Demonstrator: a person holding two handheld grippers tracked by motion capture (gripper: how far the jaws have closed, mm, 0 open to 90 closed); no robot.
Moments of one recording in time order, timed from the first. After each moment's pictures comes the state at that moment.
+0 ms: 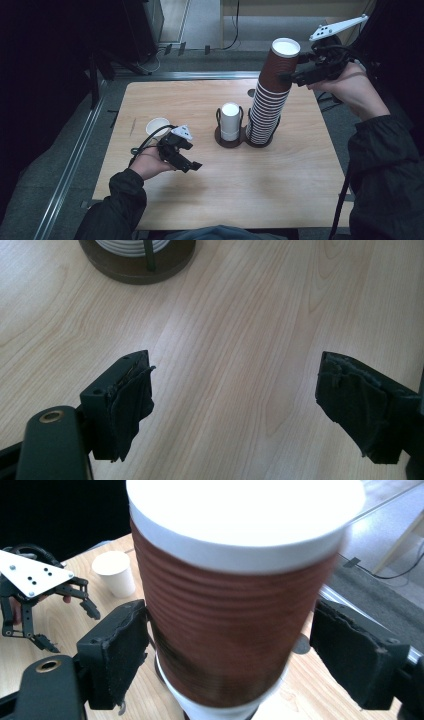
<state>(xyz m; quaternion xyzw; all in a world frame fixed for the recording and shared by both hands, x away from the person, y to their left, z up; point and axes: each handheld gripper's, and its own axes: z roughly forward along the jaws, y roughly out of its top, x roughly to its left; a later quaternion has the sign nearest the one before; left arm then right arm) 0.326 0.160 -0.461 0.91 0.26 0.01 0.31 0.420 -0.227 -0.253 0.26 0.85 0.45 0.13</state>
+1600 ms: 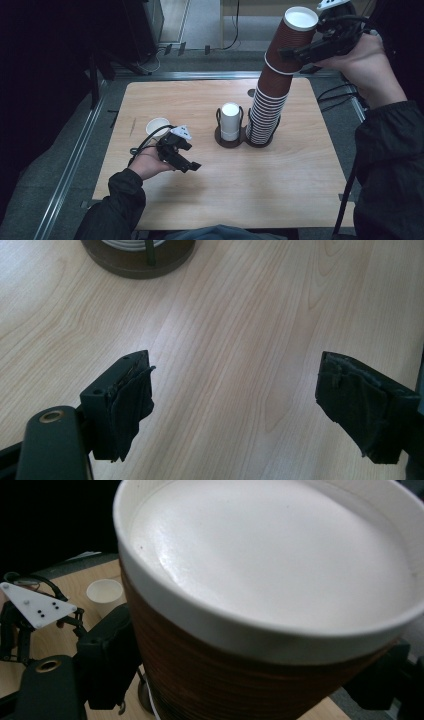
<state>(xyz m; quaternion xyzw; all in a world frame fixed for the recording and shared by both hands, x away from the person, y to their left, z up) 0.327 0.163 -0.461 0.91 0.26 0.01 0.31 0.402 -0.215 -0.184 0.22 0.84 0.46 0.20</state>
